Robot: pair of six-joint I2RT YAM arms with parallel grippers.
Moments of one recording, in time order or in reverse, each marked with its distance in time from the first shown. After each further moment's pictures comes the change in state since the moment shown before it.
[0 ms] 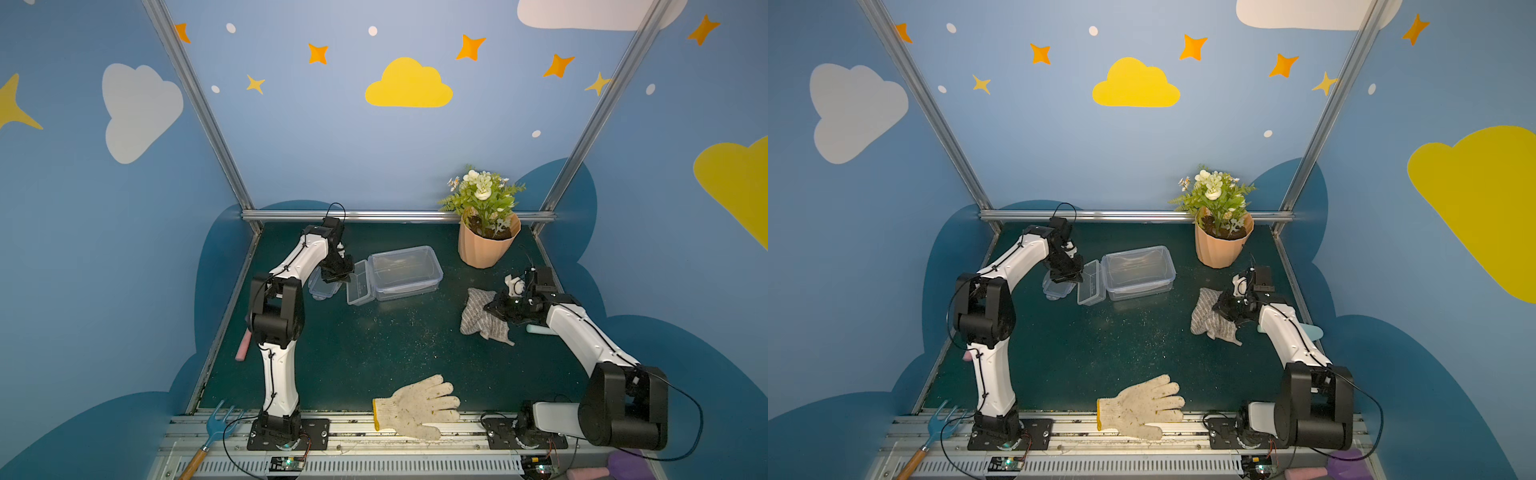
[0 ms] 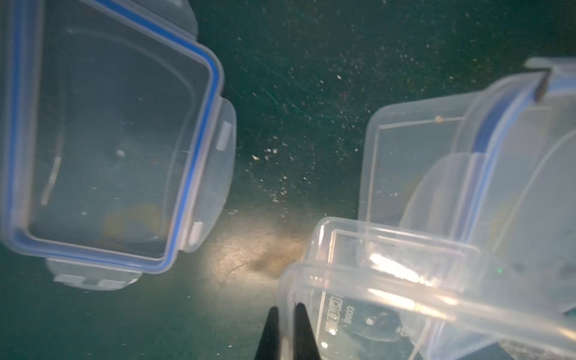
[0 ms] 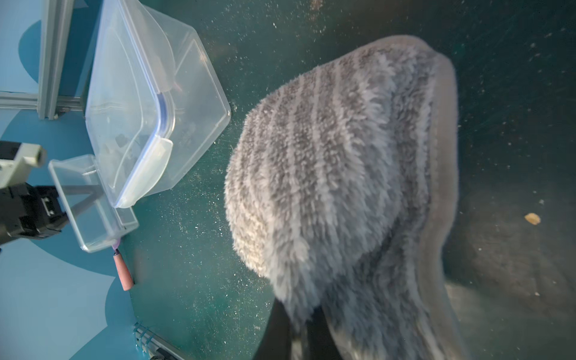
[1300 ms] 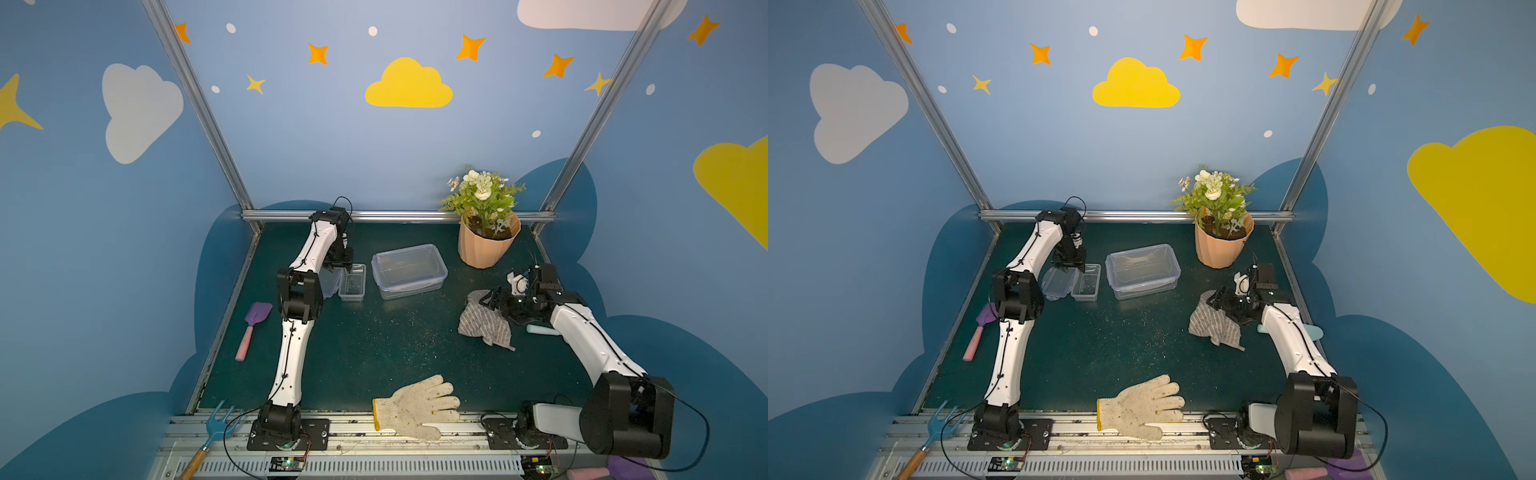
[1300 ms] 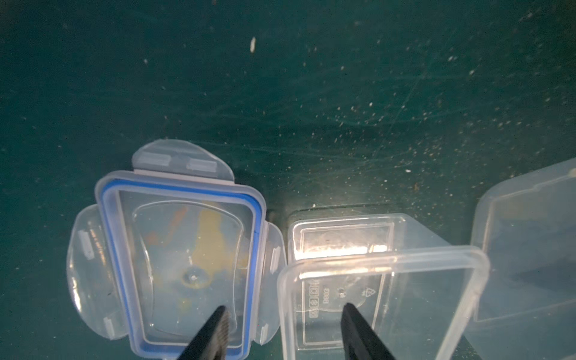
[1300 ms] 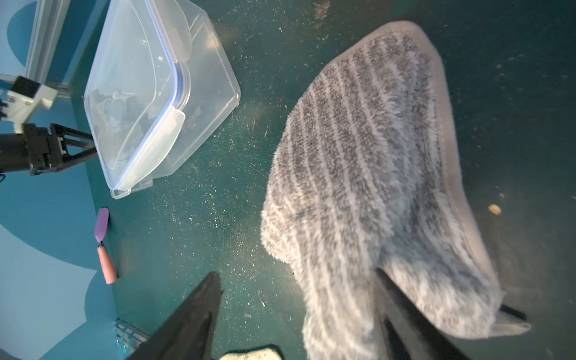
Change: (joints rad) left arm 0.010 0.460 0.720 -0.376 -0.160 0.222; right arm -0.006 -0.068 0.050 -0.113 0.047 -0.074
